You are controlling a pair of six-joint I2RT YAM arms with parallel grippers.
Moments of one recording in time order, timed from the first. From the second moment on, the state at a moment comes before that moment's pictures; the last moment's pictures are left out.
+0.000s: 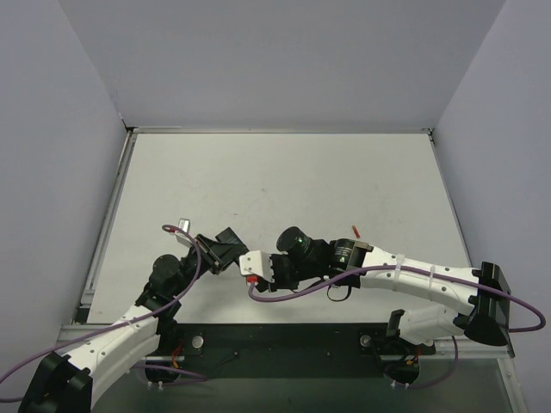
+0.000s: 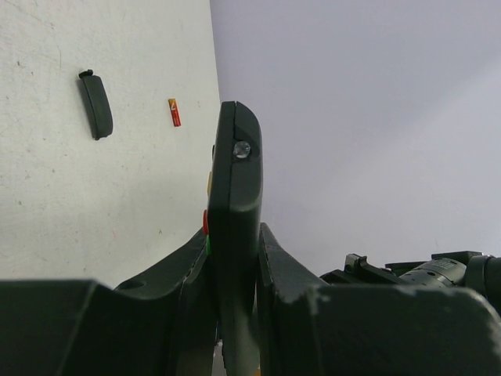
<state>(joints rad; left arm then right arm) -0.52 0.68 0.04 0.63 0.28 -1.42 1.18 1.29 1.01 -0.47 -0.24 -0.52</state>
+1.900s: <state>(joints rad) -0.52 0.54 0.03 0.48 0.25 -1.42 1.09 1.25 0.96 -0.35 -0.06 -0.26</state>
